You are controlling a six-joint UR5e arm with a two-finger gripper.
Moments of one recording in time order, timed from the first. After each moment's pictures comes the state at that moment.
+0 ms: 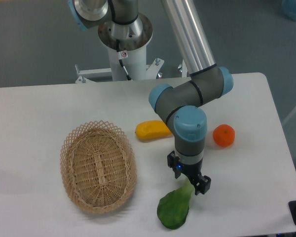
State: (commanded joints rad) arm 2.46 -2.14 -1.54 -0.74 1.54 1.29
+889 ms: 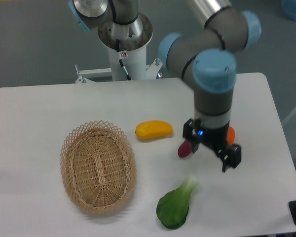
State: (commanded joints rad) arm 2.59 -1.90 -1.36 -1.20 1.54 1.37
